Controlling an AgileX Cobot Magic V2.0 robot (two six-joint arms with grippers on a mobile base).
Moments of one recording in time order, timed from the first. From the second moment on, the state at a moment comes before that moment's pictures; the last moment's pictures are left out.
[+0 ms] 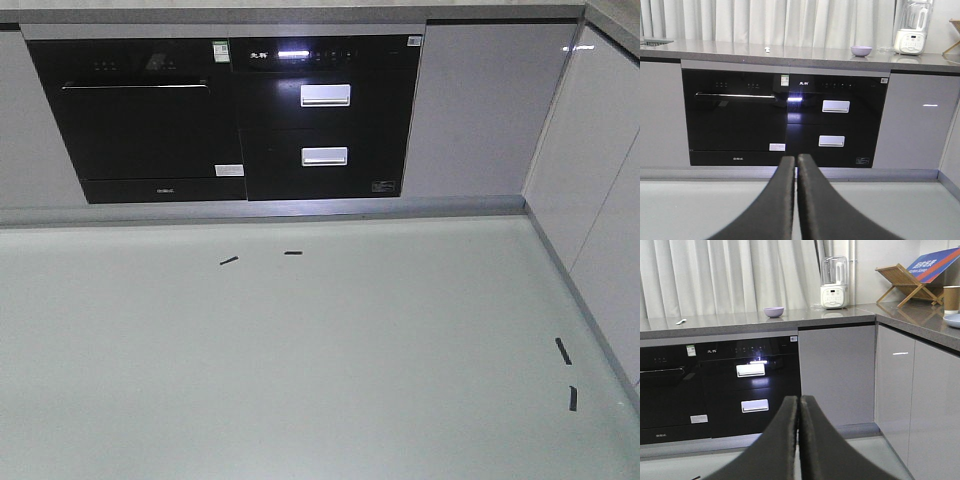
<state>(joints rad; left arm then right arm) -0.02 -0.01 0.03 -0.21 0.10 0.19 -0.08 -0.01 0.03 0.25 0.01 -0.18</state>
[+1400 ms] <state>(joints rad) -0.02 -0.01 0.03 -0.21 0.10 0.19 -0.08 -0.01 0.03 0.25 0.01 -0.18</state>
